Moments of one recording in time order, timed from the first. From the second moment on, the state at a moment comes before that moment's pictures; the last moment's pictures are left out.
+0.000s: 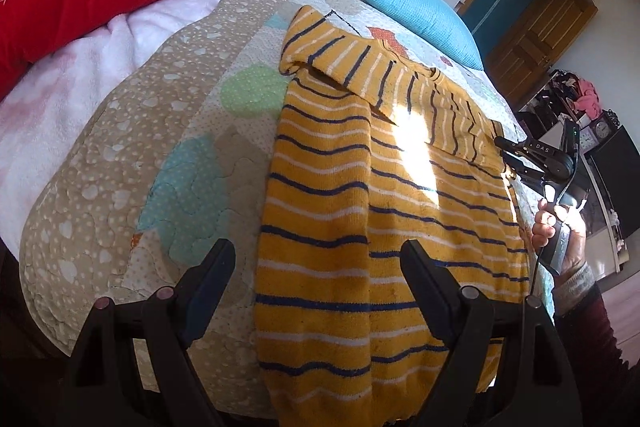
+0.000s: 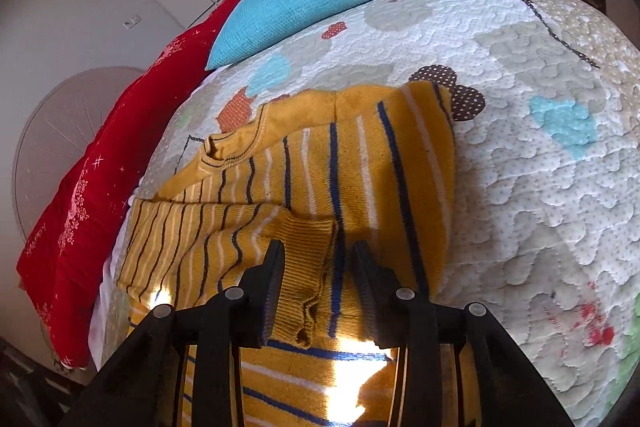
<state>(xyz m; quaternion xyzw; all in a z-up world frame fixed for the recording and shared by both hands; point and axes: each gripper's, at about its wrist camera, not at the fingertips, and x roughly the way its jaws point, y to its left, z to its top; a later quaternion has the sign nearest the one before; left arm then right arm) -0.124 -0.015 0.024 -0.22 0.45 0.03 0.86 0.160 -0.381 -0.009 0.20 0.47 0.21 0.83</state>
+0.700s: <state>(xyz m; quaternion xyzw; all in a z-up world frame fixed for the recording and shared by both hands) -0.135 -0.005 0.021 -0.23 0.45 0.03 0.86 0.136 -0.396 0.015 0.04 0.46 0.07 0.88</state>
